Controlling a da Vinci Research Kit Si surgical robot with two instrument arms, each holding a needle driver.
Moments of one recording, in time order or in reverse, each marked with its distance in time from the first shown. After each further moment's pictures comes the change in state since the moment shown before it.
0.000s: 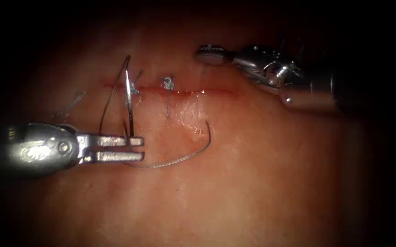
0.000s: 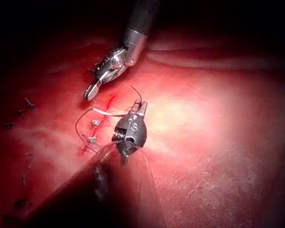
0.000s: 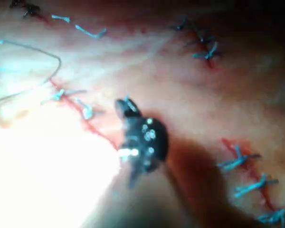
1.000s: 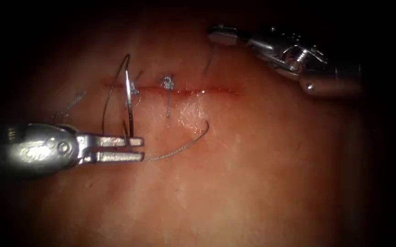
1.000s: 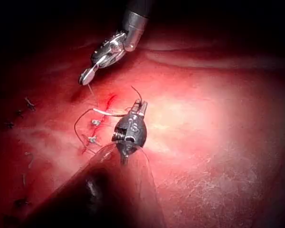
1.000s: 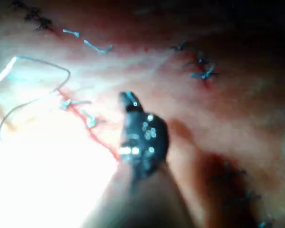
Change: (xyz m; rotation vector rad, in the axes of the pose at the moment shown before) right arm 0.006 -0.002 -0.002 -0.079 0.117 -0.152; left arm 0.000 0.000 0.000 0.000 0.000 0.001
